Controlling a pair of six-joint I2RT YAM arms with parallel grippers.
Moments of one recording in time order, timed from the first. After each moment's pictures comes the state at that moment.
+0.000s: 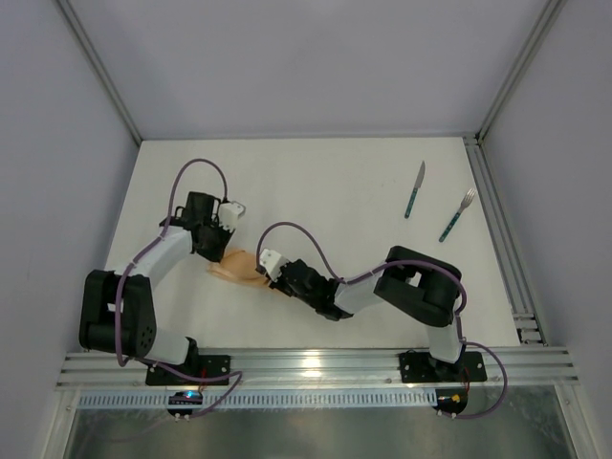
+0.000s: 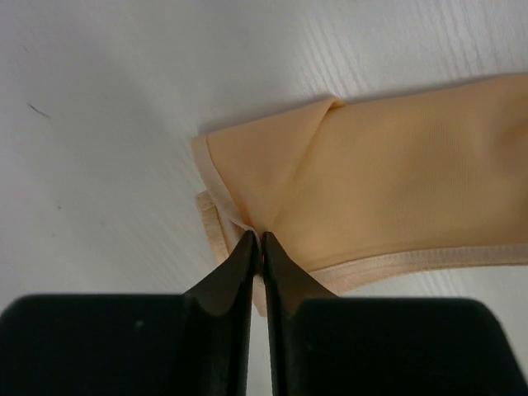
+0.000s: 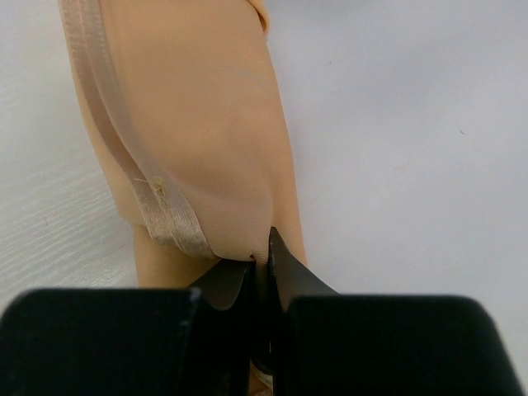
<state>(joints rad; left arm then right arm) -0.16 1.44 0.88 -0.55 0.13 0.35 1.12 1.94 0.81 0.70 0.27 -0.21</state>
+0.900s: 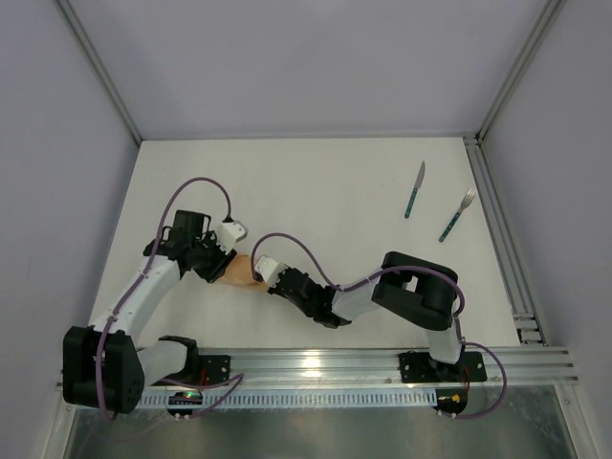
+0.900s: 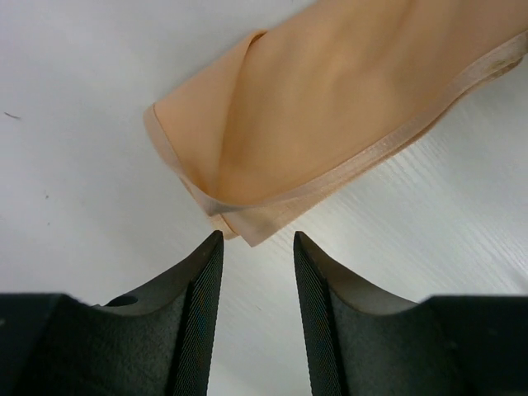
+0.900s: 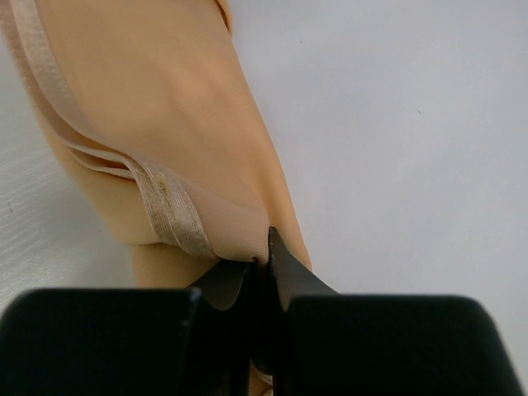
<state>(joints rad) -0.16 1.17 0.73 -0.66 0.24 0.60 1.18 1.95 0.81 0.69 0.46 -0.27</state>
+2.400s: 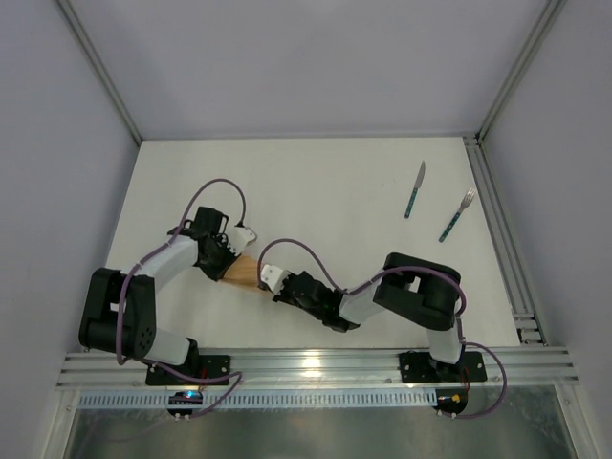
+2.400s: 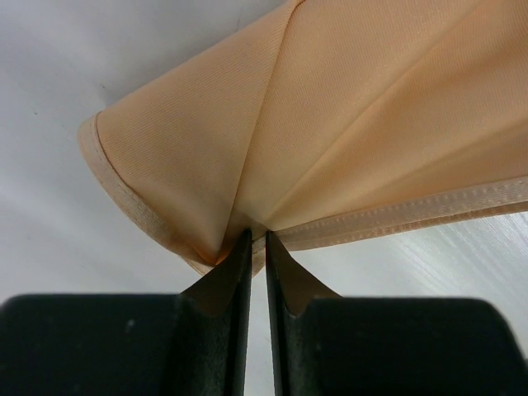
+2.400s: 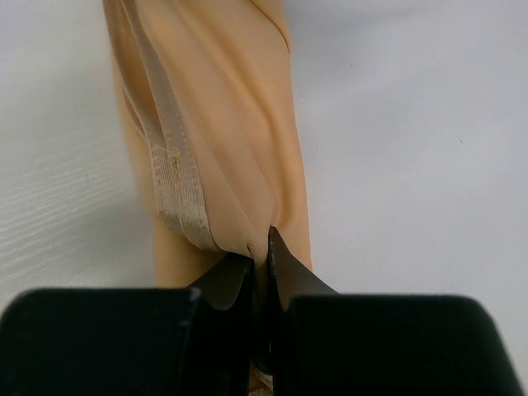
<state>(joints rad) -0.21 1.45 0.77 -0.60 0.13 0.61 1.18 1.94 0.73 0.81 0.31 -0.30</state>
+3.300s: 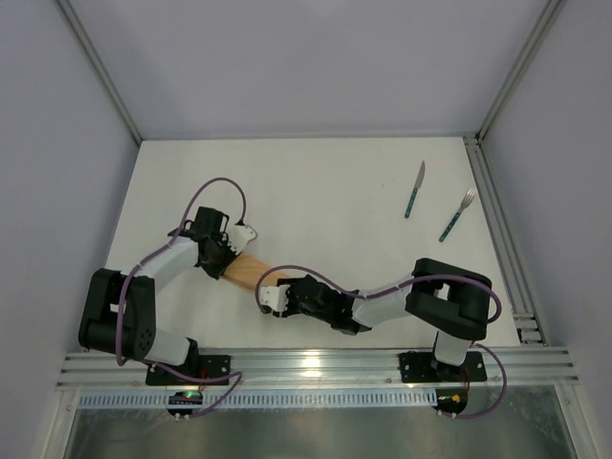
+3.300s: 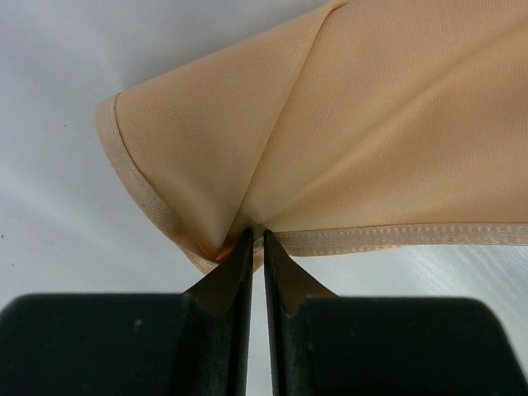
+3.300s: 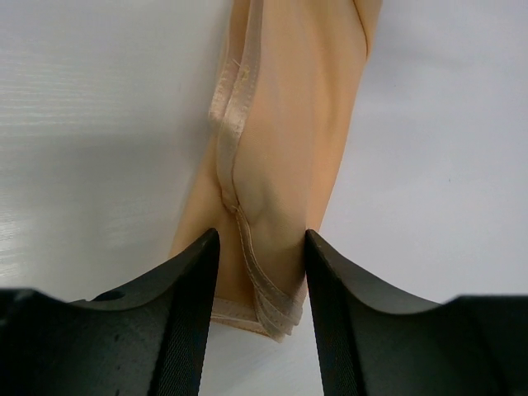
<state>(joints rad) -0.21 1.44 0.75 -0.54 0.12 0.60 1.21 1.76 0.67 0.60 0.20 -0.58</state>
